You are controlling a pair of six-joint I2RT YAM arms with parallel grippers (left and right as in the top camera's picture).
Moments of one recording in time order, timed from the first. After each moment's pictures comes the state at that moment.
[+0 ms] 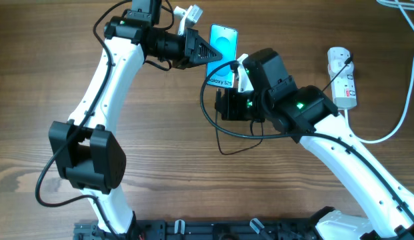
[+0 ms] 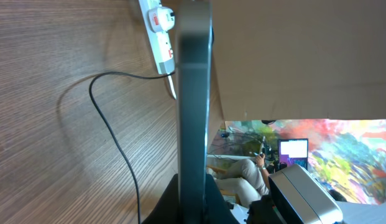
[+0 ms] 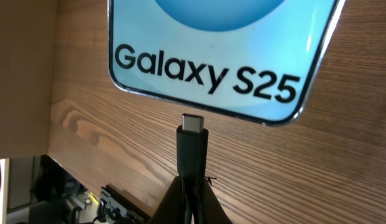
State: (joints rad) left arm -0.22 1.96 1.82 -0.96 1.12 -0.25; right arm 0.58 1.43 1.33 -0.81 -0.35 0.61
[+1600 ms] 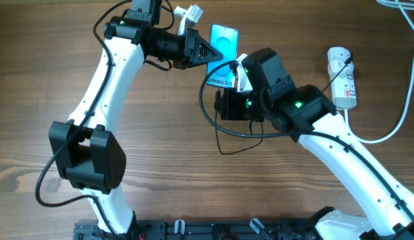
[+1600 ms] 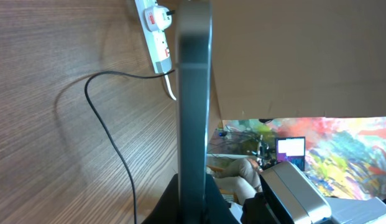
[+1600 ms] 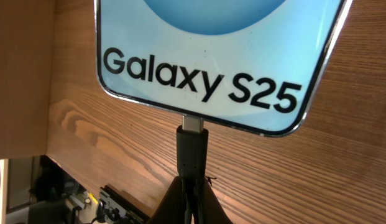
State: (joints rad) left arm -0.22 1.96 1.82 -0.96 1.13 -0.25; right arm 0.58 1.44 1.33 -0.81 -0.35 0.61
